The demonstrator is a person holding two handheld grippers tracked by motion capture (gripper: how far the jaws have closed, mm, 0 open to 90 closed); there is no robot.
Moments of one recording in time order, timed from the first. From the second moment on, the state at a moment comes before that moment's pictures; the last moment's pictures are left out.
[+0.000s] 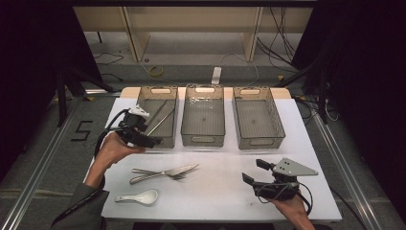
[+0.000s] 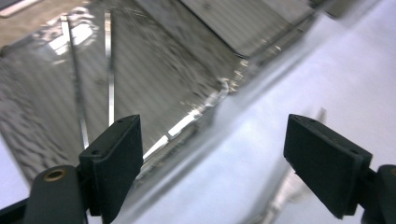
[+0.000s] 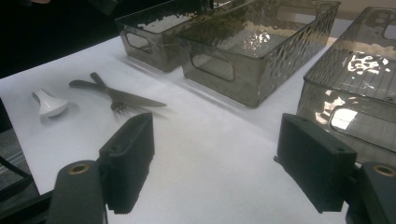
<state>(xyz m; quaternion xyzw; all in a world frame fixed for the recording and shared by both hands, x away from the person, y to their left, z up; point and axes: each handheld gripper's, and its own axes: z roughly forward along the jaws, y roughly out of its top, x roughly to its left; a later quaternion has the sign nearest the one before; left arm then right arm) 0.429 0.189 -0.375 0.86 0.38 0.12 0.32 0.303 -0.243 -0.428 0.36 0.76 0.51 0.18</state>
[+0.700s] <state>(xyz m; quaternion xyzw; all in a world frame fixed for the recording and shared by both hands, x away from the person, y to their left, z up) 0.391 0.194 -0.403 0.87 0.38 0.11 0.30 0.303 -0.241 -0.428 0.35 0.77 0.51 0.18</state>
